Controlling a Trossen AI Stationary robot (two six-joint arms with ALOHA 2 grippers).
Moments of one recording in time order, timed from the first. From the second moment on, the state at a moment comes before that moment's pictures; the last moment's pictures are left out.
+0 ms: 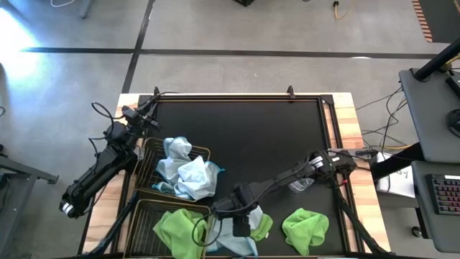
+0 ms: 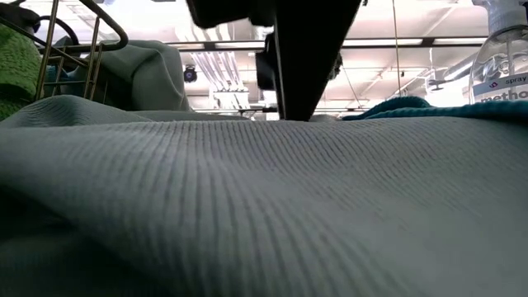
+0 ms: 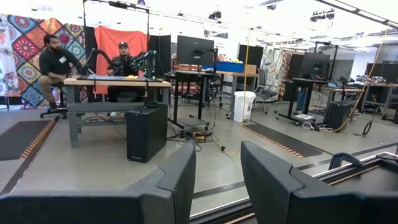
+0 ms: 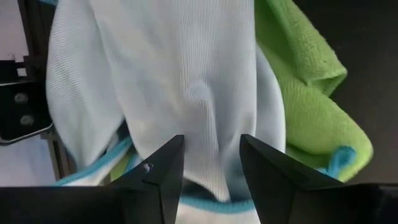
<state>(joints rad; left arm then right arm) 0.87 0.01 0.05 0.11 -0.20 -0.04 0.38 2.34 2.13 -1.15 -0.17 0.40</state>
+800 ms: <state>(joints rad) 0.87 0.01 0.05 0.11 -0.20 -0.04 0.38 2.34 2.12 -1.09 -0.19 0.39</state>
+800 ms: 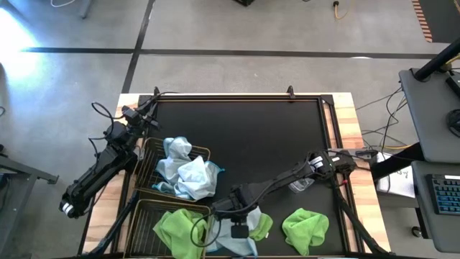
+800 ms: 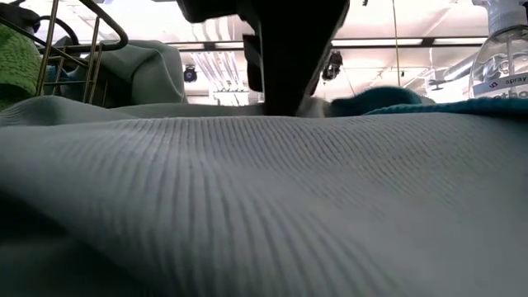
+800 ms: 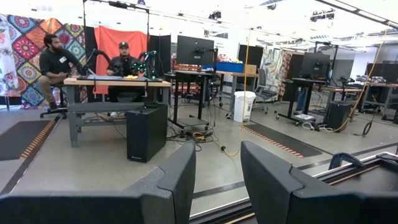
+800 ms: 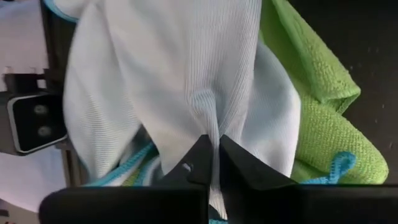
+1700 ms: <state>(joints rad) 0.87 0.01 0.05 0.11 -0.20 -0.04 0.38 2.11 2.33 -0.84 0.29 0.17</state>
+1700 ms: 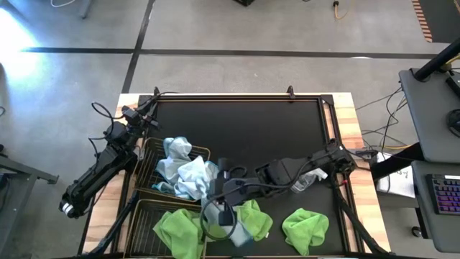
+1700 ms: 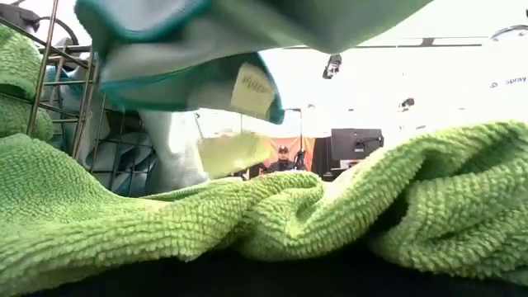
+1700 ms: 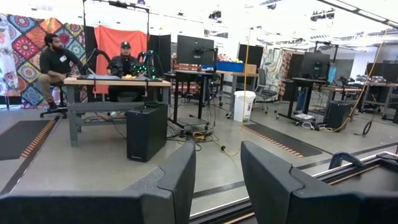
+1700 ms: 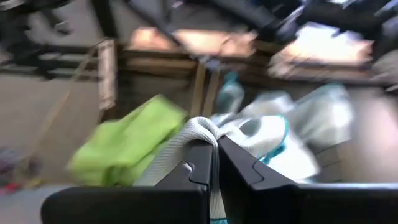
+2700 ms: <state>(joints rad) 0.87 0.02 0.05 0.11 -0.20 -0.04 0.15 2.25 2.31 -0.19 0.33 -0.04</state>
